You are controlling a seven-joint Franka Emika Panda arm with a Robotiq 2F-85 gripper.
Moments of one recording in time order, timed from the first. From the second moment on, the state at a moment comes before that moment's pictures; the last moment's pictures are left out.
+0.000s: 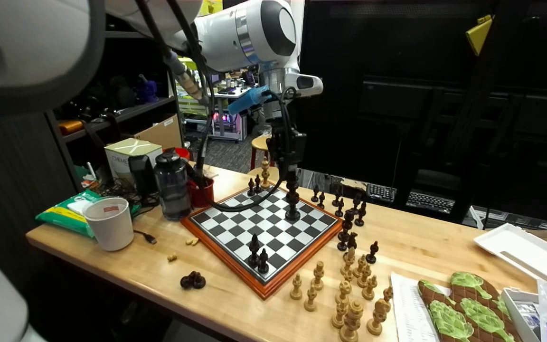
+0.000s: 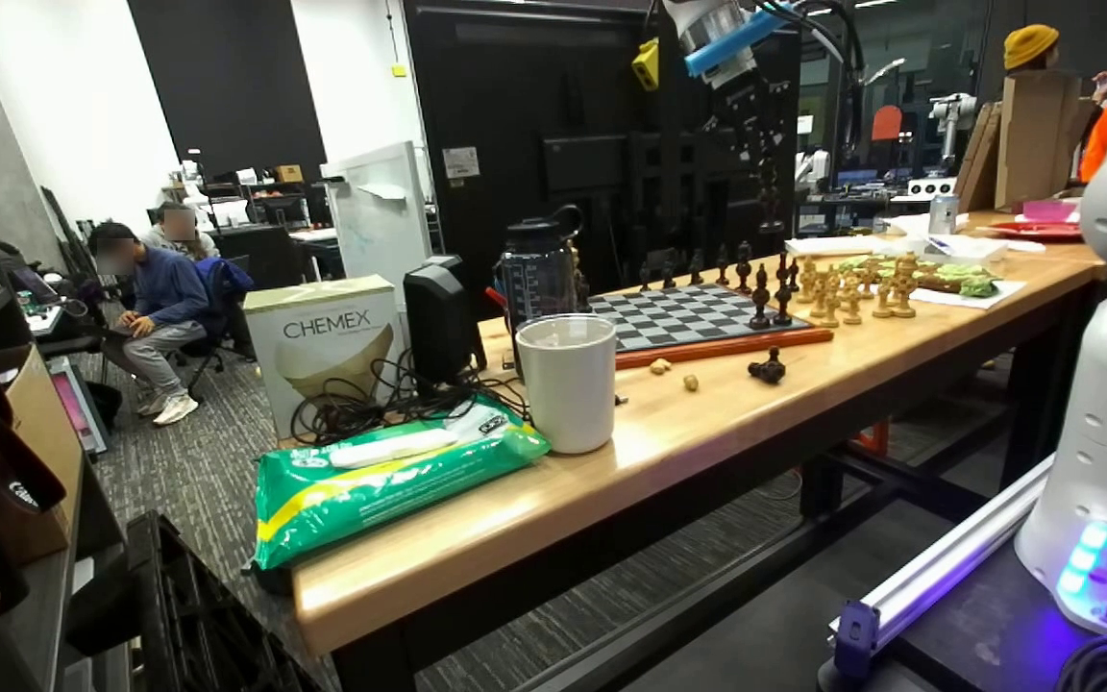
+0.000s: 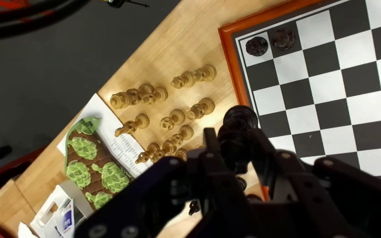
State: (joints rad) arm -0.01 -0.06 -0.03 -1.84 -0.28 1.49 0.68
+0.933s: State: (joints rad) arm -0.01 0.00 -0.02 -1.80 -0.37 1.55 0.32
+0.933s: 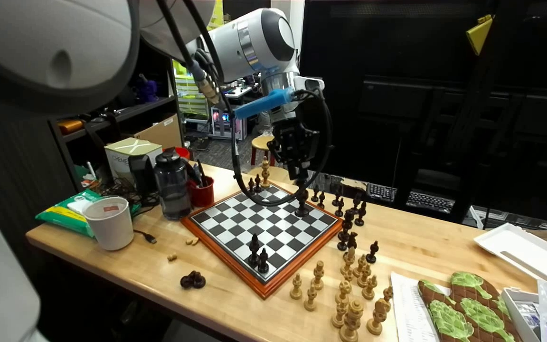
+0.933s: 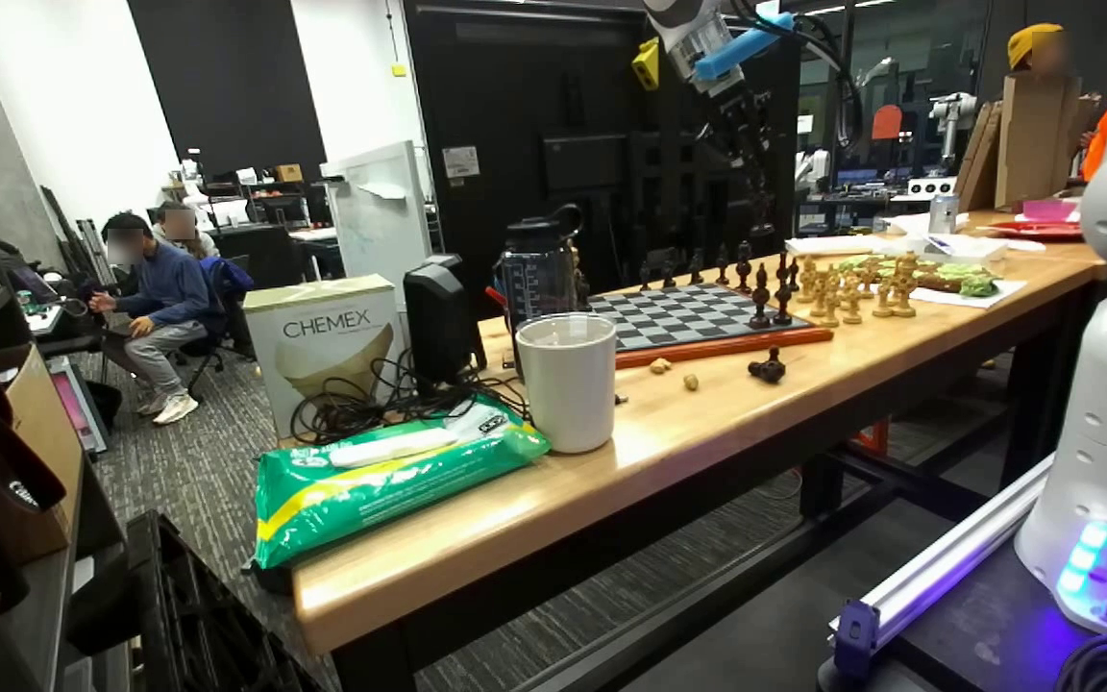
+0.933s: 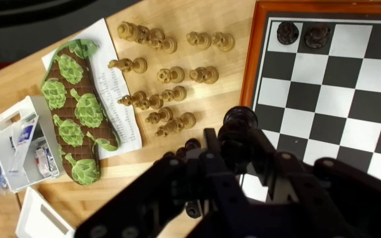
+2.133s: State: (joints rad) arm -0.01 -0.02 -0.02 -1.91 -0.31 1.82 0.37
